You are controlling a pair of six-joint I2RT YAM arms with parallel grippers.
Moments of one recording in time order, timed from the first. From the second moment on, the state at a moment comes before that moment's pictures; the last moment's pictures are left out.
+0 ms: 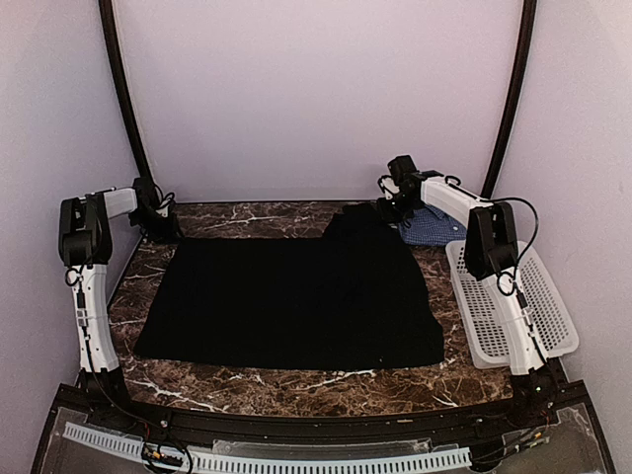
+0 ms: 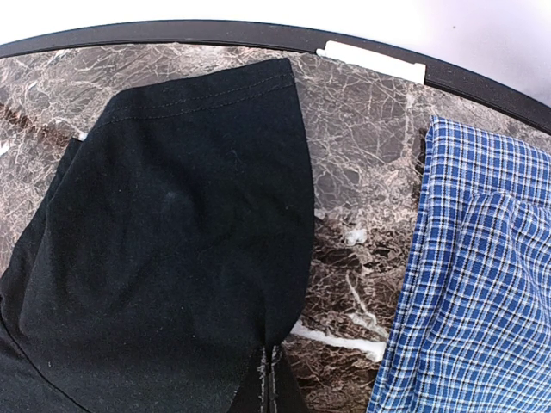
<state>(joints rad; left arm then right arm) 0.16 2.36 1.91 -0.72 0.37 -0.03 0.33 2.62 2.42 -0.76 -0.07 0.10</state>
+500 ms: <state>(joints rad) 0.14 2.37 1.94 -0.76 0.32 -0.03 0.33 2.62 2.42 -0.76 -0.07 0.10</state>
